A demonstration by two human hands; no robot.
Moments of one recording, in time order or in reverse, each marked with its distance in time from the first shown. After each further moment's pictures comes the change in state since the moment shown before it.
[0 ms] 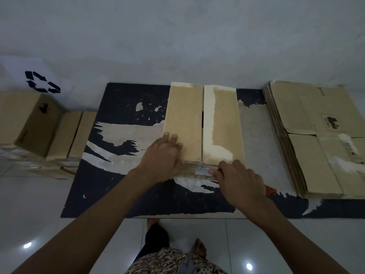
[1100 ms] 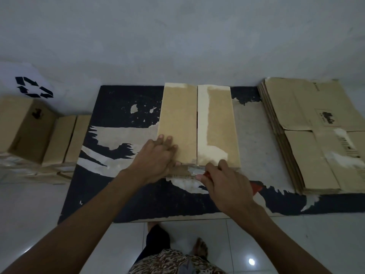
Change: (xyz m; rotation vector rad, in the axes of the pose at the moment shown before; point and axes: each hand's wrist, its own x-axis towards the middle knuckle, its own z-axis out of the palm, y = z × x) left_hand 0.003 -0.009 -0.005 0.170 0.006 0.102; right_hand 0.003 -0.007 0.025 0.091 0.147 -0.128
